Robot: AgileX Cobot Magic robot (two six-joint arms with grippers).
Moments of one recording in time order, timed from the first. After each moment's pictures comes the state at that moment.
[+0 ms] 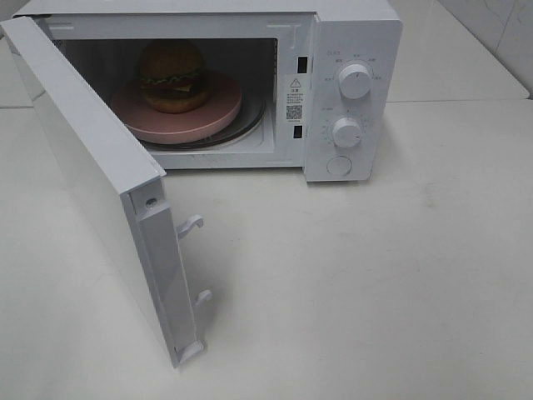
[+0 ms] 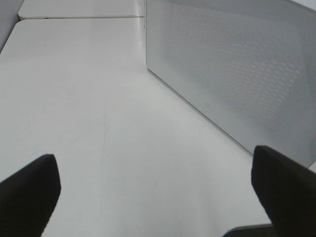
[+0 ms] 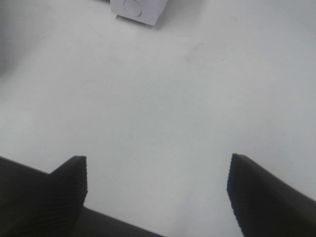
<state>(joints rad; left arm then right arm) 0.02 -0.01 -0.51 -0.14 1.08 0.09 0.33 0.31 -0.66 -0.10 1.09 0.00</state>
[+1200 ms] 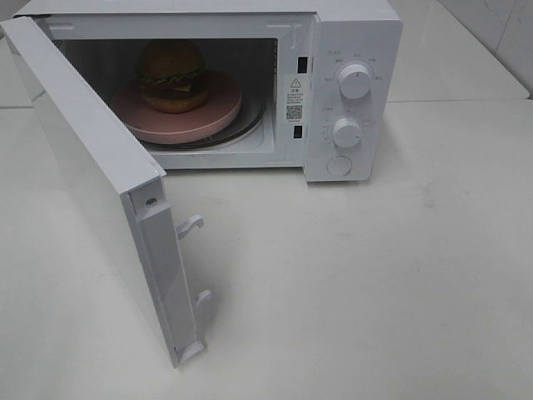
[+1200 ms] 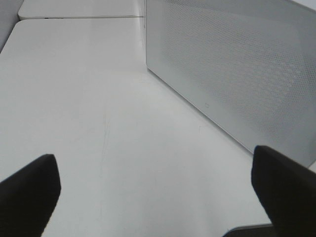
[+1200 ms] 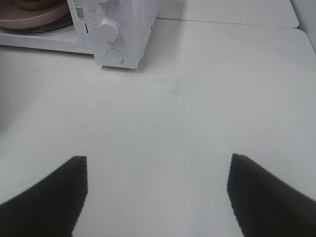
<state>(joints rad) 0.02 -0.01 -0.51 -0.14 1.08 0.09 0.14 0.00 -0.50 0.00 1.00 0.00</state>
